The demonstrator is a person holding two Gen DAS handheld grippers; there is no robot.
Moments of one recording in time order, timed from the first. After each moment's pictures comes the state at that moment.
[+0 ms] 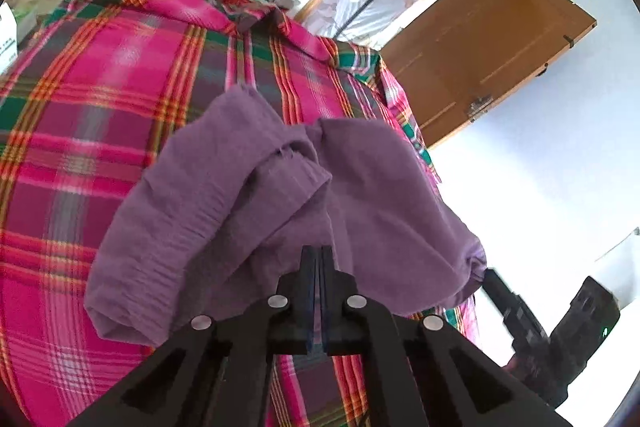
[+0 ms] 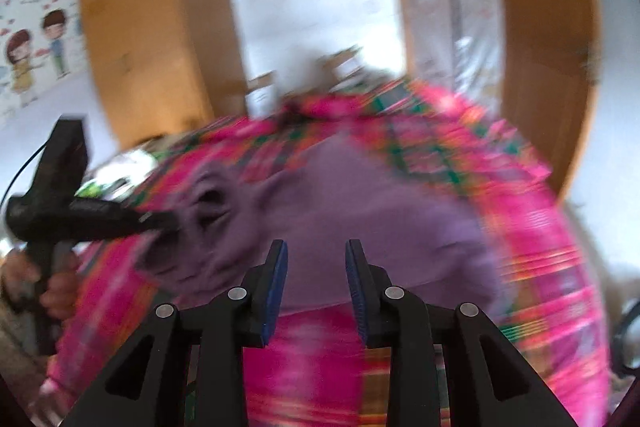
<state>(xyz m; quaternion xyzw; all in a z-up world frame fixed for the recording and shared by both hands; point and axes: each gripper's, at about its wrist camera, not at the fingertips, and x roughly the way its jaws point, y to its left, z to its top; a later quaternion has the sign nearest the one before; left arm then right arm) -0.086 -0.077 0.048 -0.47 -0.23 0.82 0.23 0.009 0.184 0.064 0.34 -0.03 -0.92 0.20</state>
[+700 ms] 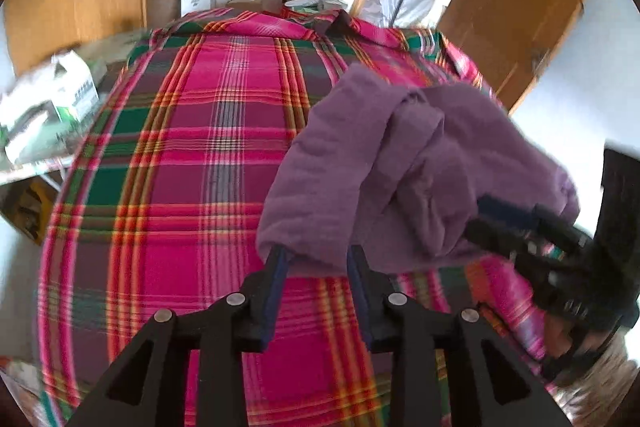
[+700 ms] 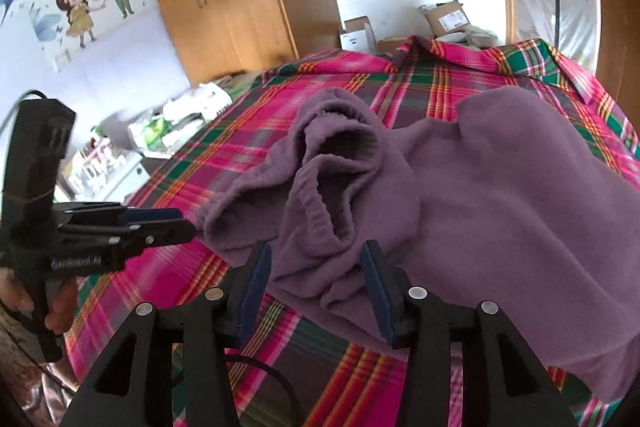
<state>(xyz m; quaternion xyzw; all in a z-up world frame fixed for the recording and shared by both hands) -0.024 -0.116 0.031 -0.47 -0.05 0.88 0.12 -0.030 0.090 0.020 0.39 0.02 -0.87 0.30</state>
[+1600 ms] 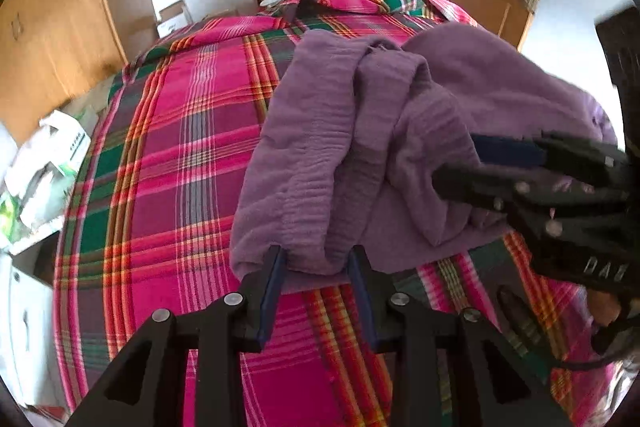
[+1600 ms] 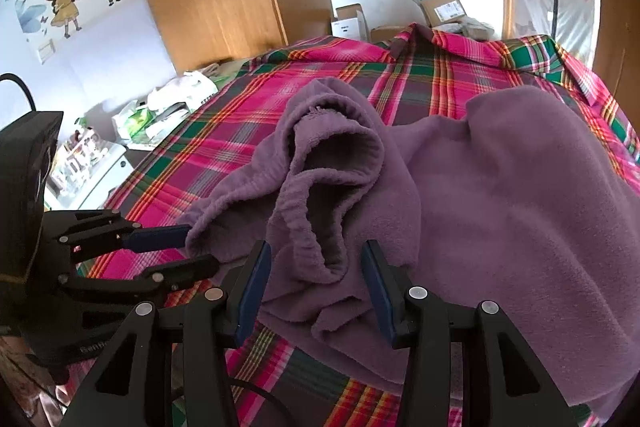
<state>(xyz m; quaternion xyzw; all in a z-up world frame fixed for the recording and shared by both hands) -0.039 -0.083 0.012 -0.47 0.04 0.87 0.12 -0.050 0.078 0.016 0.40 0.03 -0.87 0.27</state>
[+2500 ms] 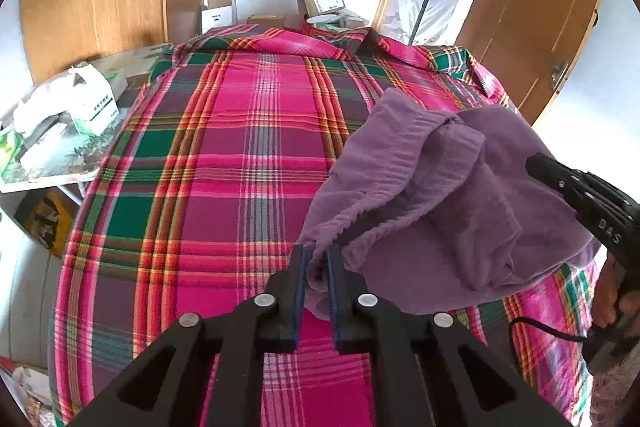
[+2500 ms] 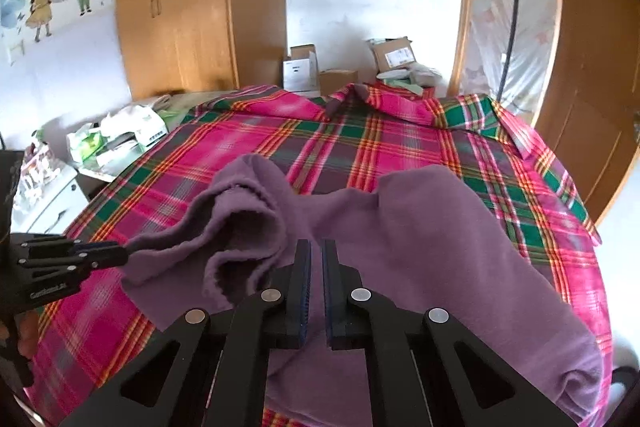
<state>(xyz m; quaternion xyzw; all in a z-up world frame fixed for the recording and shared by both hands) -0.046 -0.136 0.025 -0.44 -0.08 0.89 0.09 -0.065 0.107 0.056 0.34 0.07 -0.92 0.19</state>
